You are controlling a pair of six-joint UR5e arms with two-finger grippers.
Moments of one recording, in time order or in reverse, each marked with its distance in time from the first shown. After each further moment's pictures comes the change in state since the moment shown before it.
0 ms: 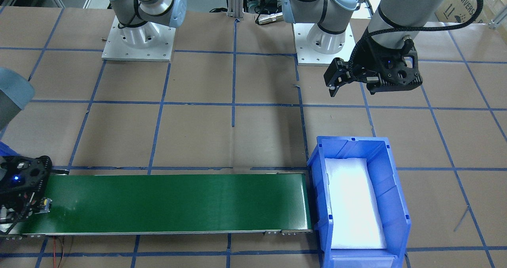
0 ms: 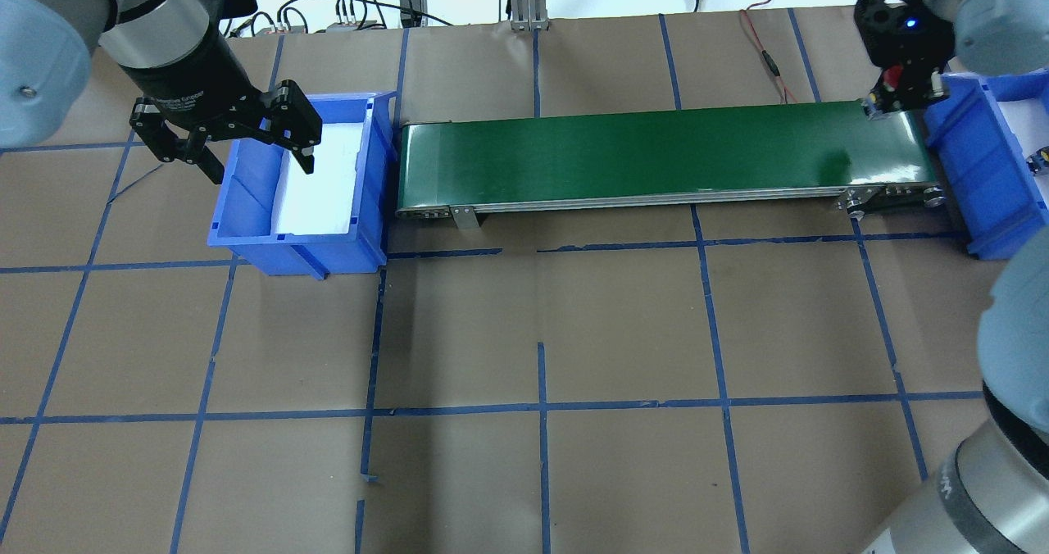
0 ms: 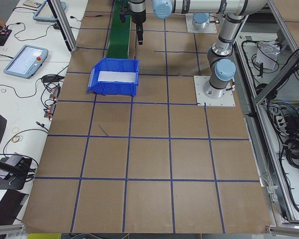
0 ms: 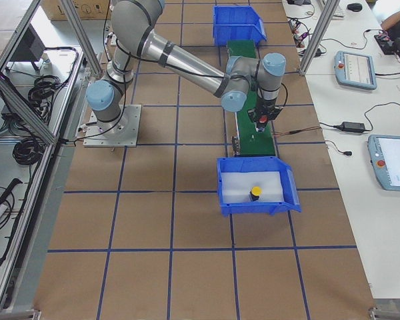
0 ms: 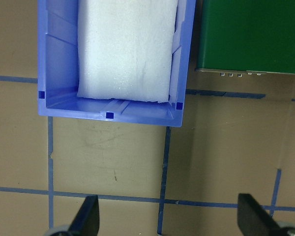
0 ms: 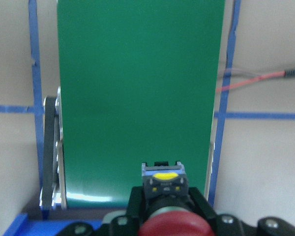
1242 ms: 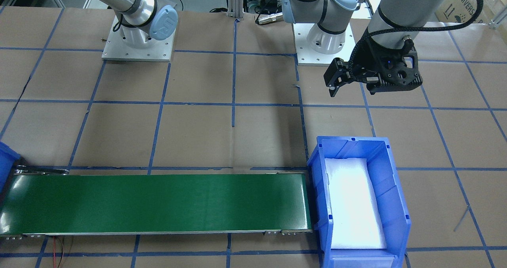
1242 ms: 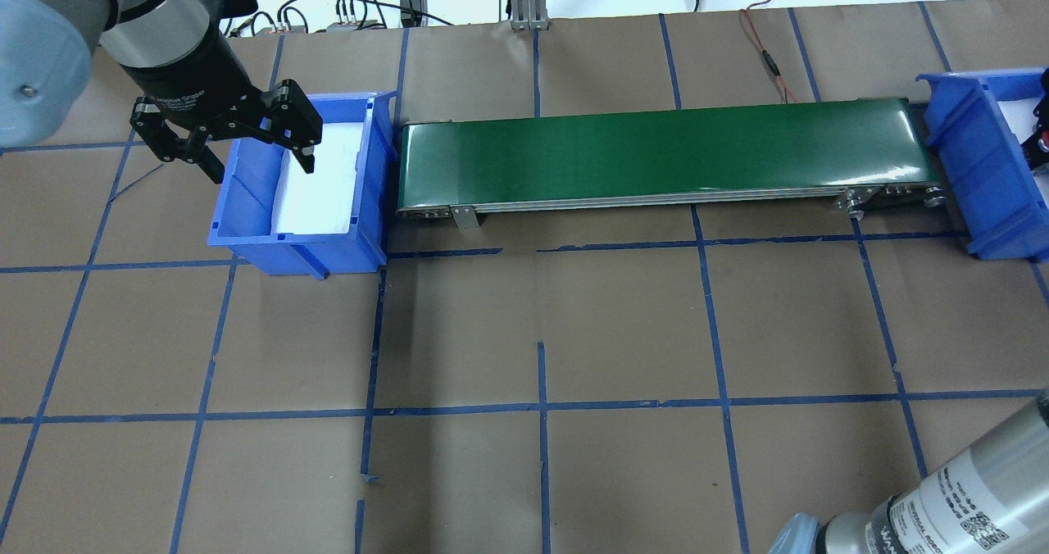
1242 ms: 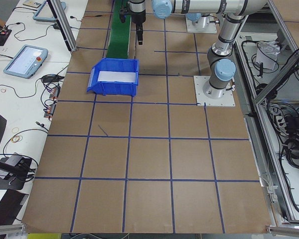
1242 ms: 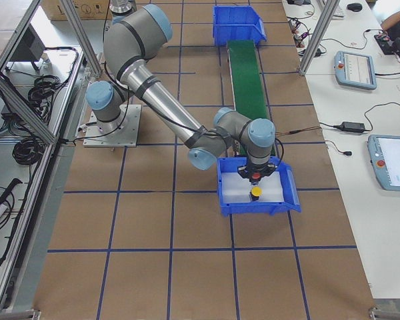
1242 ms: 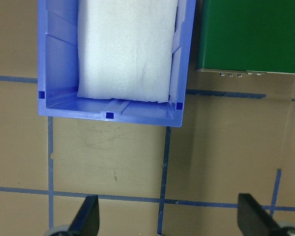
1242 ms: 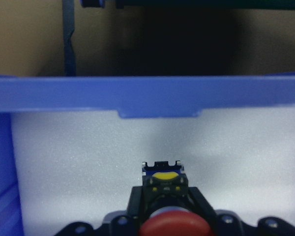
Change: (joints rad) left arm 0.000 0.000 0.000 0.000 0.000 0.000; right arm -0.317 0.121 0.046 -0.103 0.116 -0.295
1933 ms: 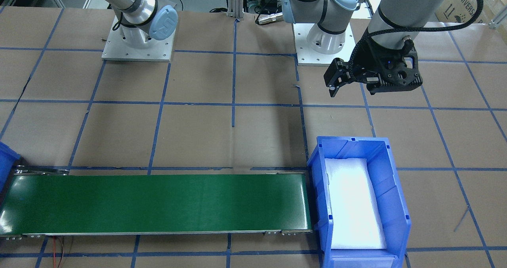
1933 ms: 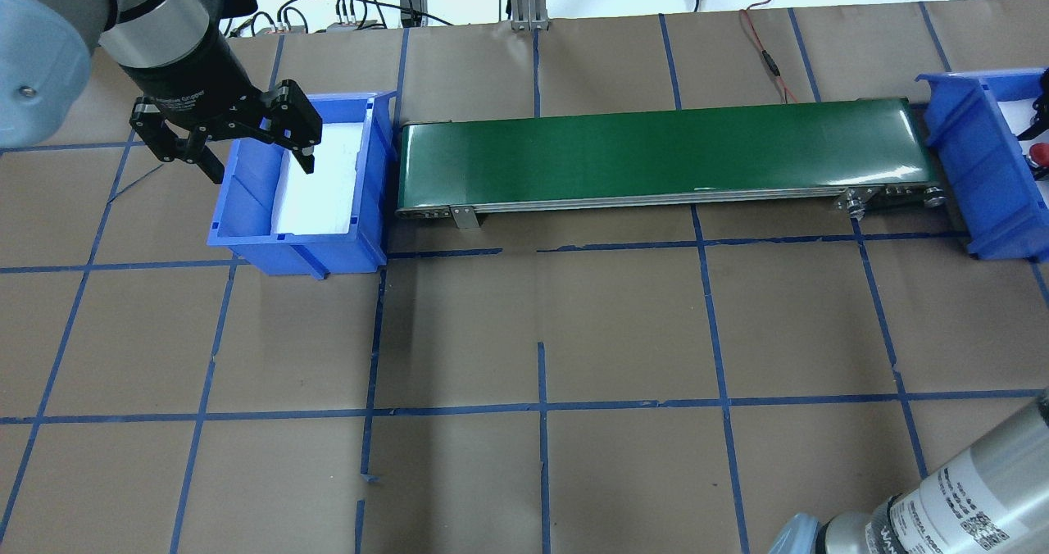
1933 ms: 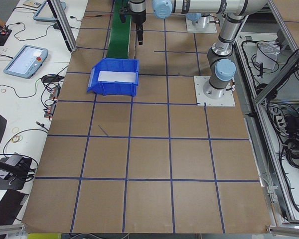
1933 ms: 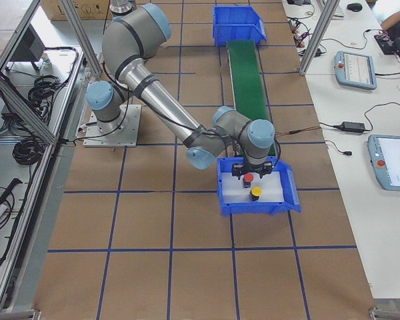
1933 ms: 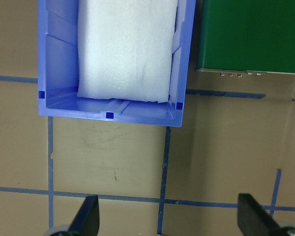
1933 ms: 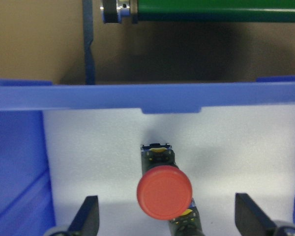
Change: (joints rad) left arm 0.000 0.000 0.000 0.000 0.000 0.000; right arm 0.000 -0.081 -0.022 0.111 -0.030 0.011
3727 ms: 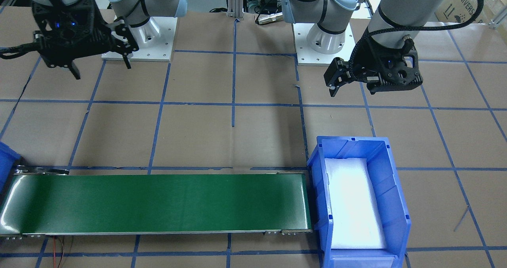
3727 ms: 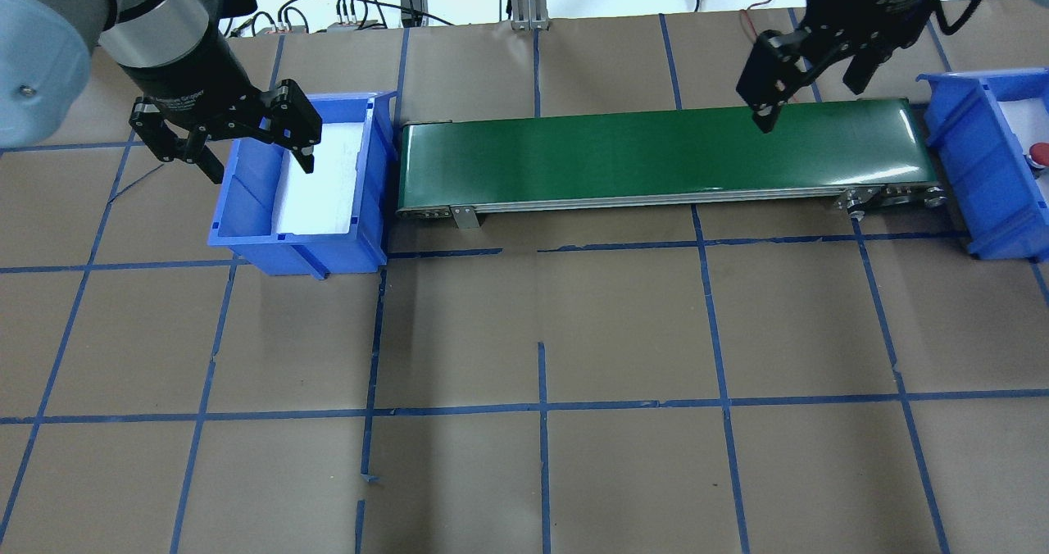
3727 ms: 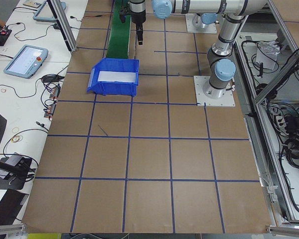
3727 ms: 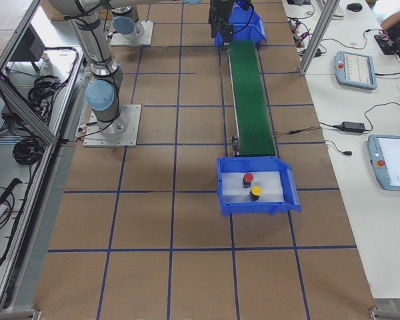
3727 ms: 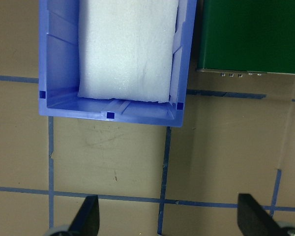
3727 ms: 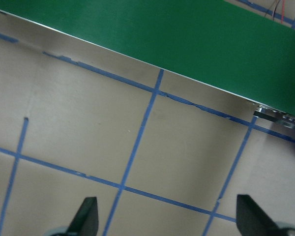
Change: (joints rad) left arm 0.001 0.000 0.000 0.000 0.000 0.000; right arm 0.748 -0.453 -0.039 0.557 -0.079 2.016
